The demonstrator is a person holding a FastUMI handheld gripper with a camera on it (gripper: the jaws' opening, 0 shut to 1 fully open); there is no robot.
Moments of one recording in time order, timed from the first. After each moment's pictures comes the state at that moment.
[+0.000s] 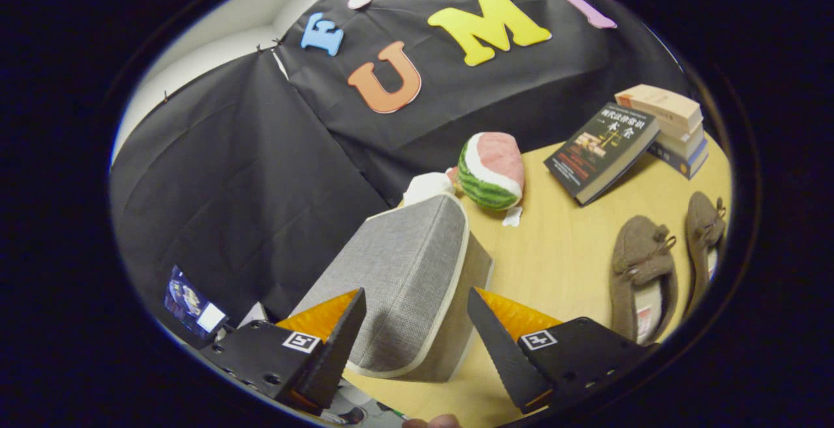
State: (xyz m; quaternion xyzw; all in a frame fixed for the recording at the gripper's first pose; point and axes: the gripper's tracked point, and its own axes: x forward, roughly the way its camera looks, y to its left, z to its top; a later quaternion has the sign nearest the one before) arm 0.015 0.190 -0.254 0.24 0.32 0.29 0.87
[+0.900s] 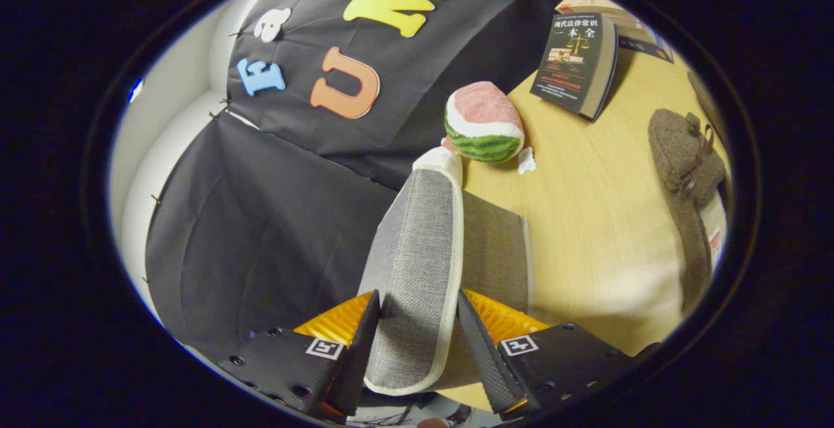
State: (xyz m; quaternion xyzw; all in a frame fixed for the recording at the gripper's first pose) arm 0.027 0.211 -0.249 0.42 0.38 0.30 0.77
